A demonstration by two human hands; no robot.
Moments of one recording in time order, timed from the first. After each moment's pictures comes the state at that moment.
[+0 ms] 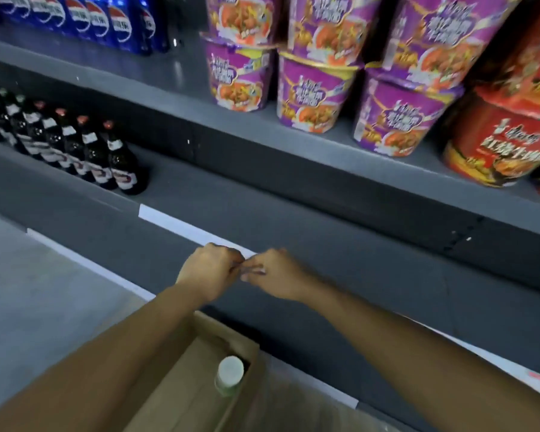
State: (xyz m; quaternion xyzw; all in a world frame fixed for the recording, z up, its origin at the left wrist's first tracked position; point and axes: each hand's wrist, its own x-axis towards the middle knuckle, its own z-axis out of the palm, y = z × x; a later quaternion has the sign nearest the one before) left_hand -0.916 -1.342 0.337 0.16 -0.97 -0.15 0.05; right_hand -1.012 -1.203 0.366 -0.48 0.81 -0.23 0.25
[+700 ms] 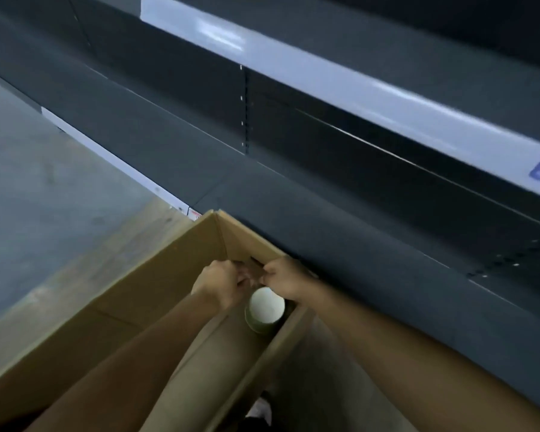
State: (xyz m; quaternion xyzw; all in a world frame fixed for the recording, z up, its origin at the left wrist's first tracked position) left_hand -0.857 -1.355 -0.086 0.33 -0.90 -0.25 -0.11; right_hand -0.981 -1.264 -0.091 -0.35 0.82 -0.13 0.43
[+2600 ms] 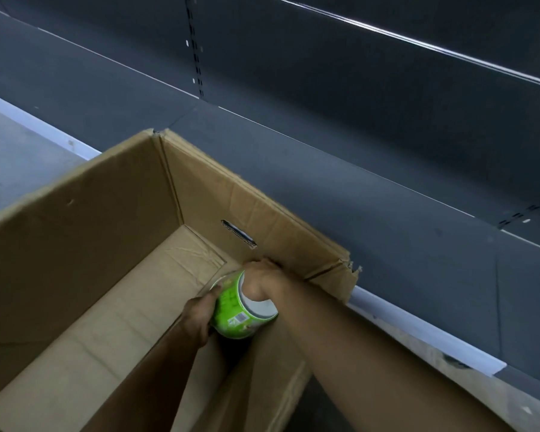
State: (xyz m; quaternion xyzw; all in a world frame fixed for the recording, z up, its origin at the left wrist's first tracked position) left_hand -0.896 -1.317 -0.413 0.66 -0.36 -0.66 0.03; right_hand -1.007 -1.260 -0.318 -0.37 0.84 0.06 0.39
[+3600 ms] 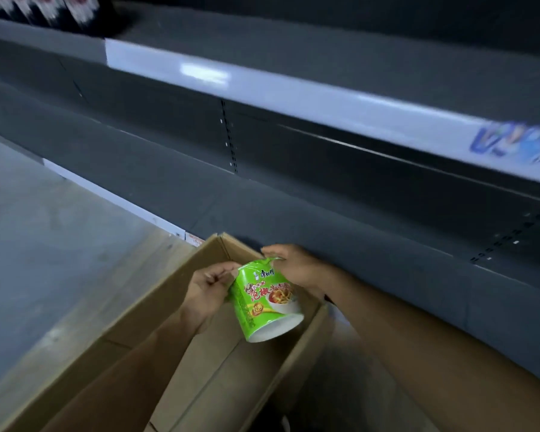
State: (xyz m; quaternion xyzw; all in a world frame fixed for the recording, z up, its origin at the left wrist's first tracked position) left_hand -0.865 -1.341 -0.091 0.38 -0.62 -0.66 0.17; right_hand -1.022 -1.241 -0.061 -0.32 0.77 -0.32 0.44
